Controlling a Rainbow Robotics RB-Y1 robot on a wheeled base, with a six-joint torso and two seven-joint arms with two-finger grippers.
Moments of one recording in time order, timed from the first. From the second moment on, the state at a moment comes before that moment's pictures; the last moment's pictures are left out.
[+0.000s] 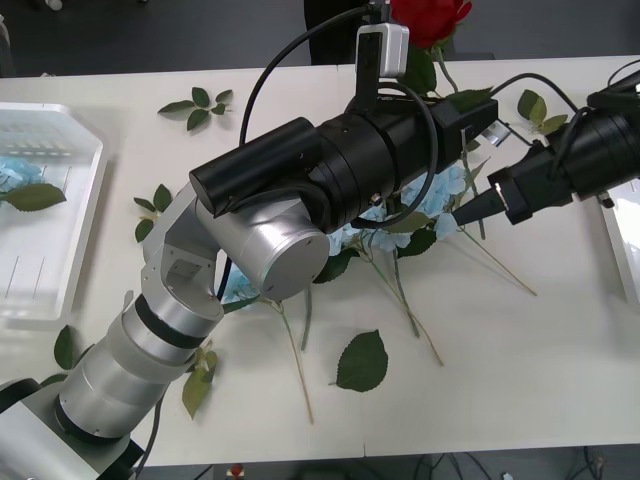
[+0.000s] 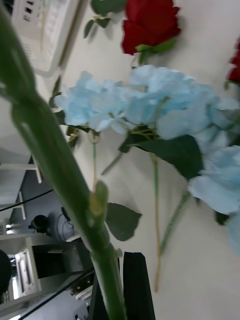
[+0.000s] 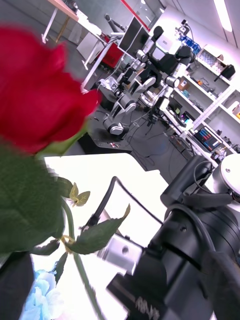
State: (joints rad) right arm -0.77 -0.79 0.33 -1.09 -1.78 1.58 2.16; left arm -0.52 0.16 -0.53 -1.86 0.50 0.53 -1.22
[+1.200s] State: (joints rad) right arm -0.77 -1.04 0.22 -0.75 -0.57 1.32 1.68; left arm -0.40 0.44 -0.29 -2.38 0.78 1.44 -0.90
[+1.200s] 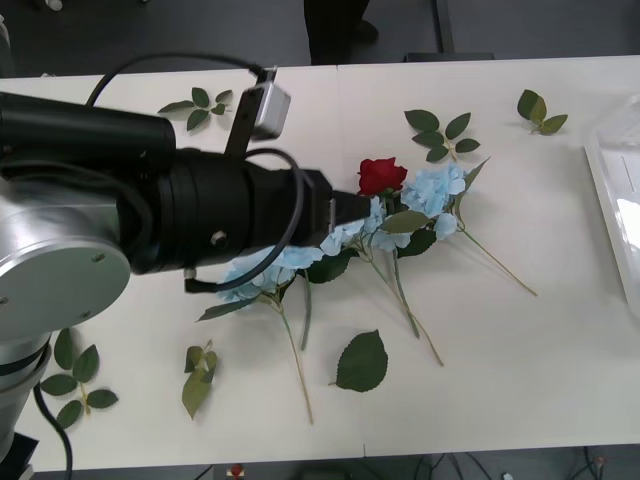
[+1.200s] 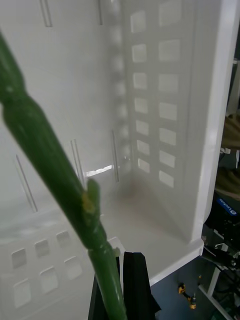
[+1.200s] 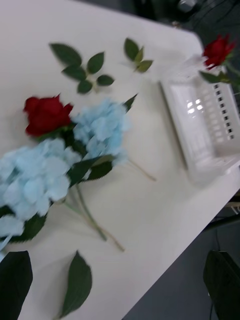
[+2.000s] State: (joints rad) right arm -0.77 -0.93 0.42 -0.53 -0.50 1.02 1.50; left arm -0.05 0.55 -0.36 -2.48 0.61 1.61 -0.79
